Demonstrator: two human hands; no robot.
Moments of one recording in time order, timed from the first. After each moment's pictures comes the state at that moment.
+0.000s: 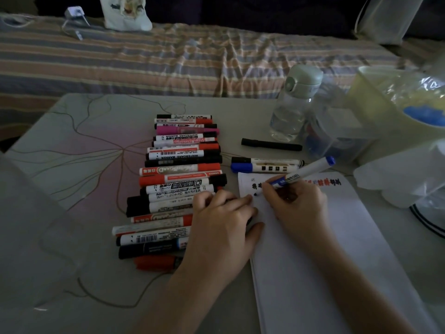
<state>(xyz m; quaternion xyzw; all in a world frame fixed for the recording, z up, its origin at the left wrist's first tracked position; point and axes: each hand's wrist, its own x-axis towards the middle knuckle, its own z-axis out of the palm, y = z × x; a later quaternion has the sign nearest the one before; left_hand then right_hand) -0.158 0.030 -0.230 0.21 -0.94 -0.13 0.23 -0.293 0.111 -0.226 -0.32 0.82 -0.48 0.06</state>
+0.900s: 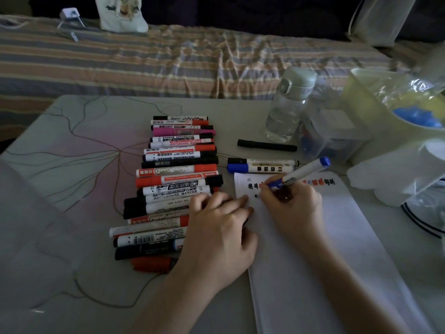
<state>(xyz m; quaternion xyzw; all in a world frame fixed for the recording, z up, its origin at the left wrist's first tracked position) -0.153 0.032 -0.227 0.21 -0.94 -0.15 0.20 -0.292 0.110 -0.226 -0.32 0.82 -0.47 0.01</state>
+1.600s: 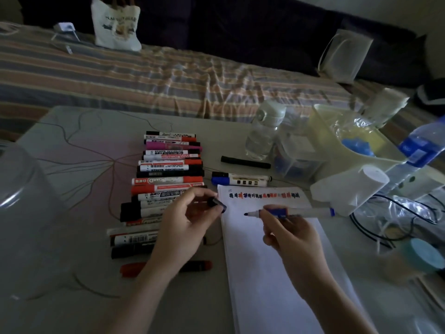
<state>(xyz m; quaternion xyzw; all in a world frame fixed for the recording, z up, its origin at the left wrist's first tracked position) -0.132 0.021 -0.197 0.24 -0.72 -0.56 0.33 -0.247 0.169 -0.179 -0.14 0.70 -0.65 0.25</state>
